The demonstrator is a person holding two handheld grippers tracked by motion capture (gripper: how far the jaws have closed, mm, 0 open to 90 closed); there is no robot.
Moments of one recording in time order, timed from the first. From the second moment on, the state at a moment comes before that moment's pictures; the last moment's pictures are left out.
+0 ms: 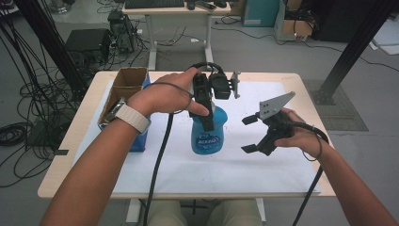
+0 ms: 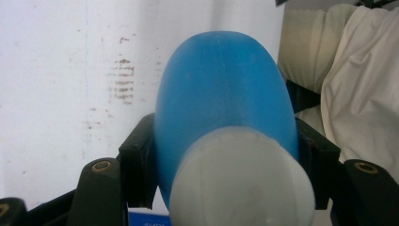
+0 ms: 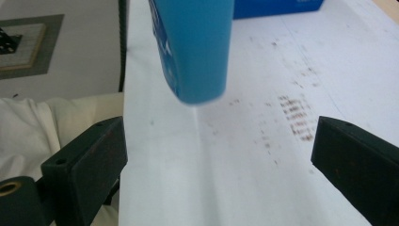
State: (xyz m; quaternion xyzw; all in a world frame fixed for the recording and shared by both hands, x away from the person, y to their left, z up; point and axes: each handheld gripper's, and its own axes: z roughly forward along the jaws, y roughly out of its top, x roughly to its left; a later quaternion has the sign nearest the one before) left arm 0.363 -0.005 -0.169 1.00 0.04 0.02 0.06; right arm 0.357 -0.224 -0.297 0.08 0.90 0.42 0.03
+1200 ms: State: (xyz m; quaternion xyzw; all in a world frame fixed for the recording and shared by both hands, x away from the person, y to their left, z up) left arm 0.385 0.028 -0.099 0.96 0.27 0.08 0.04; right arm 0.367 -0.291 -0.267 0.13 0.93 0.32 0.10
